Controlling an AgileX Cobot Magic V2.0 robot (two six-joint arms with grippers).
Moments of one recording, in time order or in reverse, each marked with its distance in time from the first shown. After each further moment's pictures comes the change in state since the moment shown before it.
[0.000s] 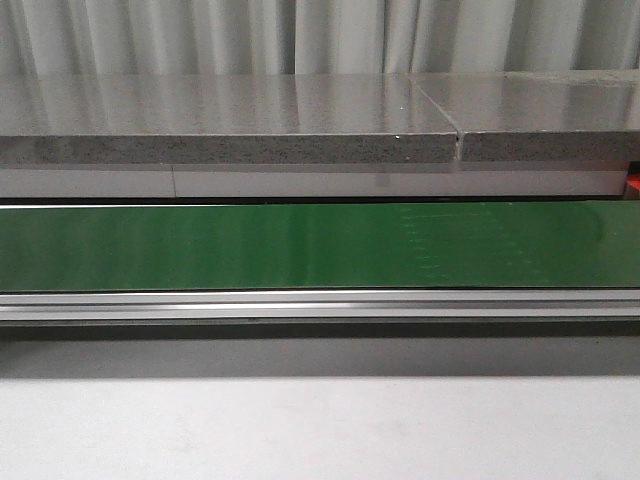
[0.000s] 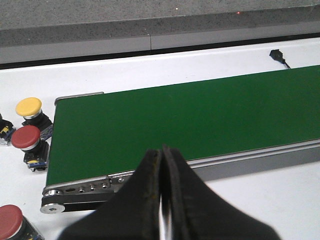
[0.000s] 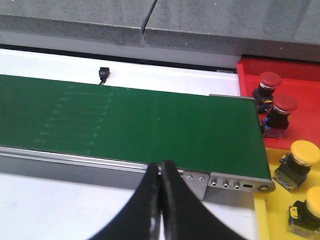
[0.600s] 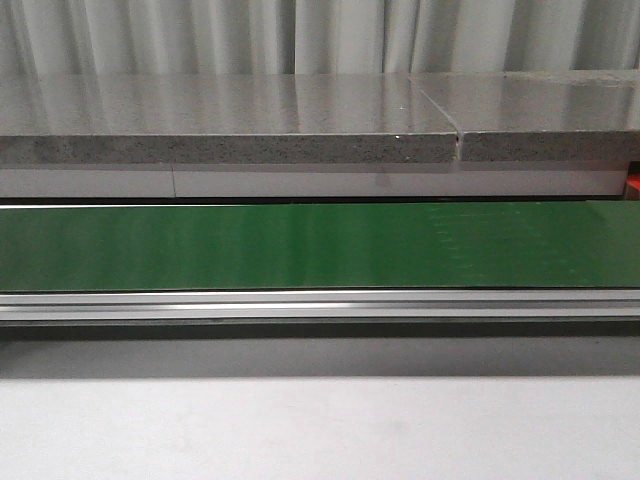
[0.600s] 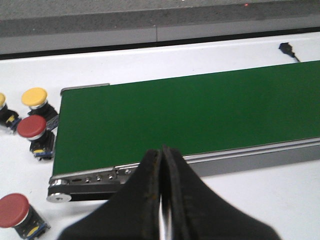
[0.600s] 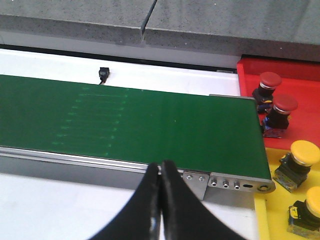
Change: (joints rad) left arm 0.000 0.027 0.008 0.064 0.000 -0.074; right arm 0.000 0.000 0.000 0.000 0.000 0.000
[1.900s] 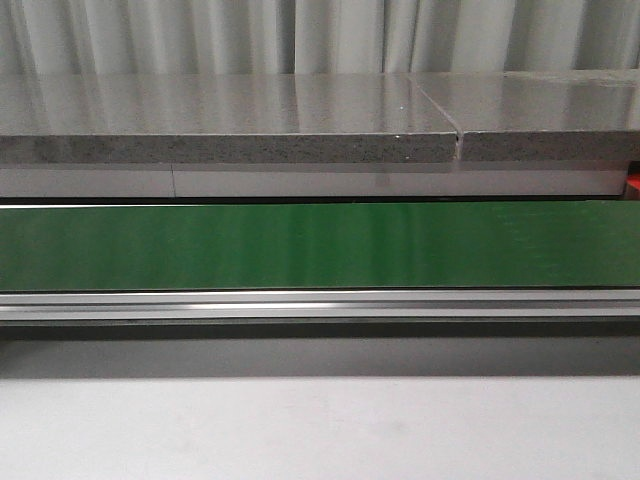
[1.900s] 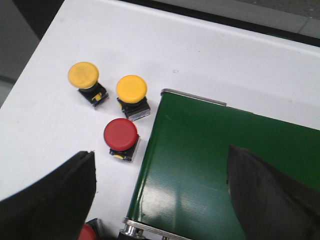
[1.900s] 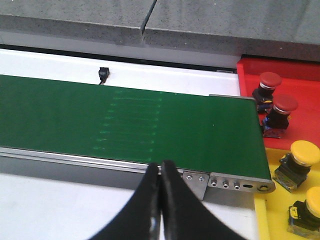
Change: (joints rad) left arm 0.221 0.734 -0.402 0.220 -0.039 -0.315; right arm 0.000 0.000 0.000 0.000 0.000 0.000
